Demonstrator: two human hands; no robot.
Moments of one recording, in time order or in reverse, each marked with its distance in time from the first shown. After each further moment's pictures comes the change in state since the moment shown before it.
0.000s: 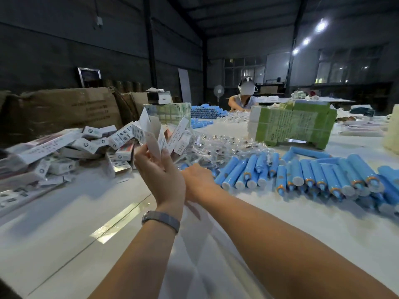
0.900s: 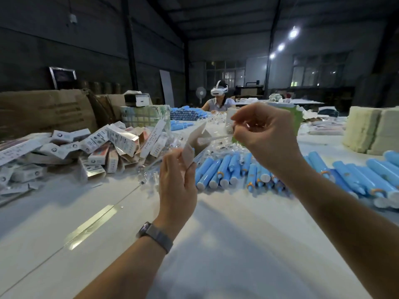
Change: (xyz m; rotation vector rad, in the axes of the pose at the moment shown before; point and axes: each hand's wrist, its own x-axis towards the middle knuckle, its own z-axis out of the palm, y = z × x) left_hand -0.062 0.022 0.014 0.054 -0.480 0.416; right_hand -0.144 0.103 -0.138 0.856 0.884 0.037
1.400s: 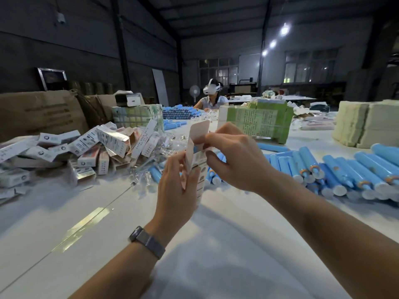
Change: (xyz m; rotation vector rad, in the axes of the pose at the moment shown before) left_hand -0.006 0.016 0.003 -0.120 -0.160 -0.071; right_hand -0.022 0.026 0.015 -0.442 -0.314 -0.345
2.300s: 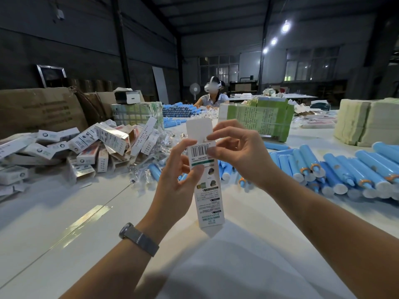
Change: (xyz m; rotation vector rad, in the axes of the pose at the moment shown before) left_hand 0.008 0.013 -0.011 -0.312 -0.200 -0.079; right_hand -0.005 0.006 -0.002 0.861 0.027 0.459
